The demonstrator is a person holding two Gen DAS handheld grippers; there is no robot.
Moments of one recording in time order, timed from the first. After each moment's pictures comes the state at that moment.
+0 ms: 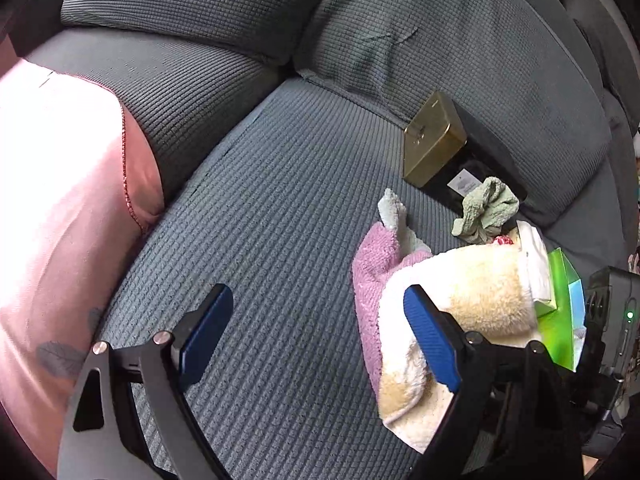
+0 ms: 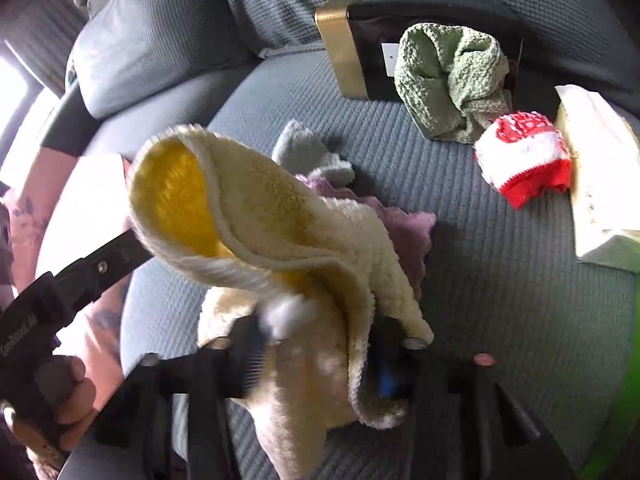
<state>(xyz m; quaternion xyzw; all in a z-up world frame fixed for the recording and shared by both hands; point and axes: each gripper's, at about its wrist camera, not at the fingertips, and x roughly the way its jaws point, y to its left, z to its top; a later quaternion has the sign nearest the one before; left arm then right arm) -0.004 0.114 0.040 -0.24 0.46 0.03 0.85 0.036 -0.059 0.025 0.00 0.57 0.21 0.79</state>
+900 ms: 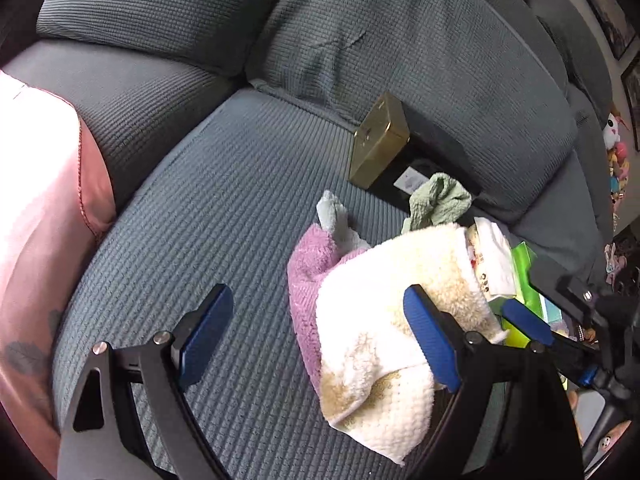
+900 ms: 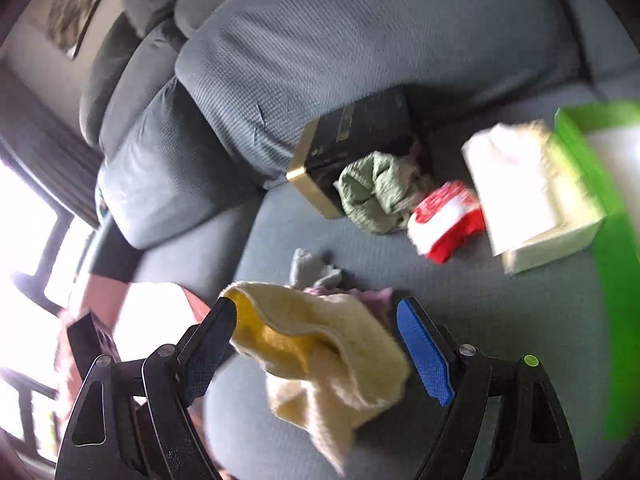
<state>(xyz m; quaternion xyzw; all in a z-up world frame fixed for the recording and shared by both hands) -0.004 0.084 0.051 -0.24 0.44 -0.02 0.87 0.029 -0.136 0.091 0.22 0.46 0.20 0.84</state>
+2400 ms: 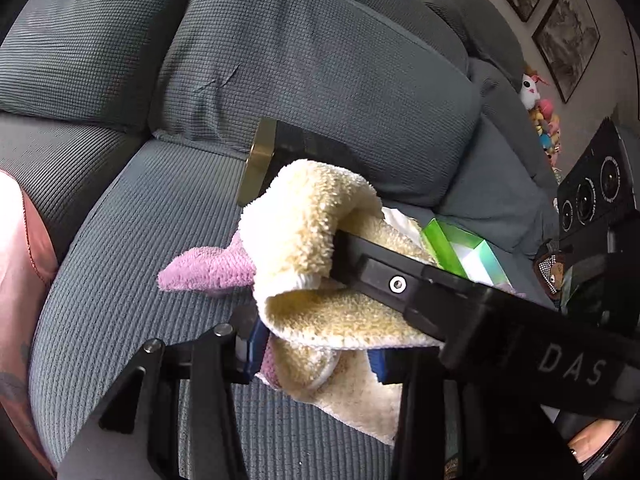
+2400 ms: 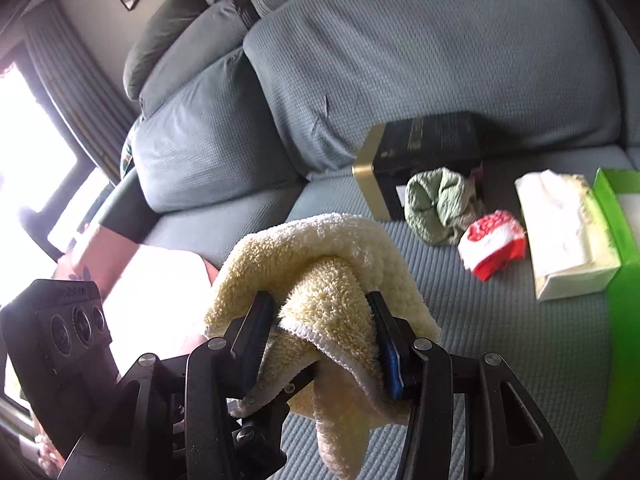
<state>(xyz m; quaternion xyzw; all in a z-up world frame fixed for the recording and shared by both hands) -0.046 0.031 0.105 -0.19 0.35 -0.15 0.90 0.003 -0.092 0.118 0.11 0.41 0.26 0.87</state>
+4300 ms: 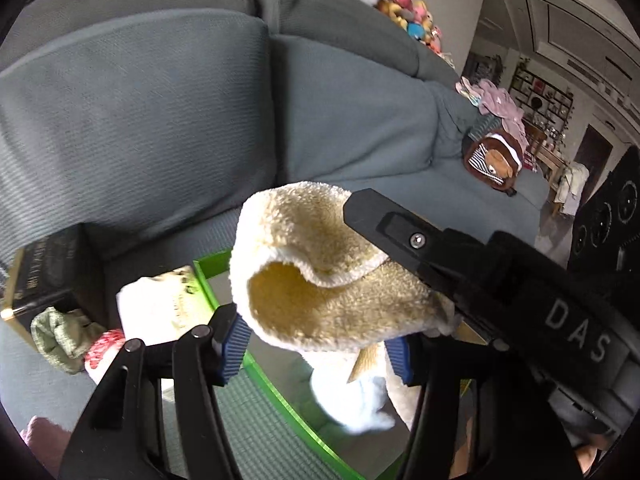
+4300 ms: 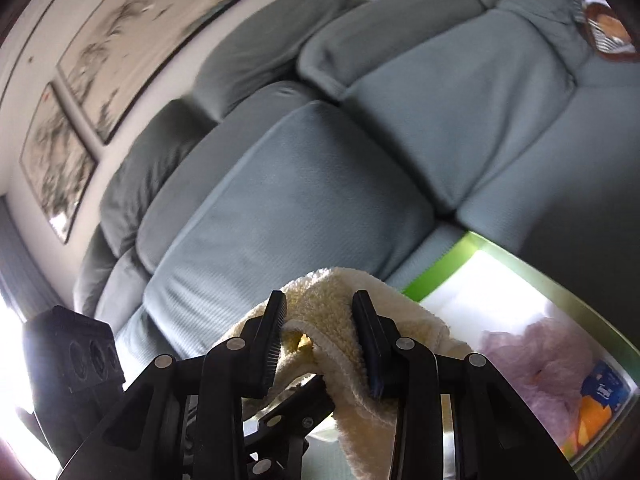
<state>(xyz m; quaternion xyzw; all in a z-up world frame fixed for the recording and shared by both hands) 0.053 -0.251 0.149 0.00 0.34 -0.35 0.88 -0.014 -0.363 0.146 0.34 0.16 0.04 0.92</state>
